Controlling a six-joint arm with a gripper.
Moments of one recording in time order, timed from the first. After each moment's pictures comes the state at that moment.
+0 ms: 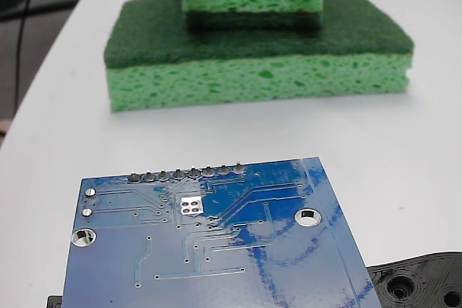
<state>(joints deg) 9.3 174.9 172.0 44.6 -9.6 0.4</state>
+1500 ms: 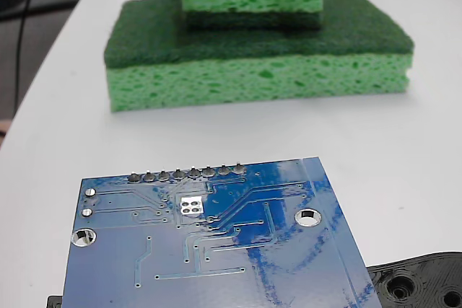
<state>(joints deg) 8.3 174.9 169.7 44.9 -4.6 3.8</state>
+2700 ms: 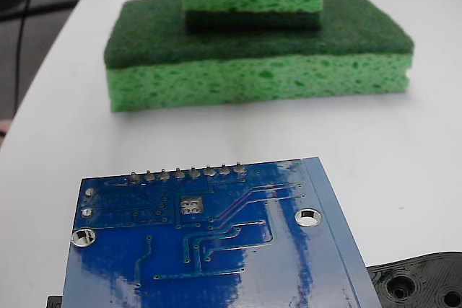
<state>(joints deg) 17.1 122.5 134.6 33.6 -7.4 8.5</state>
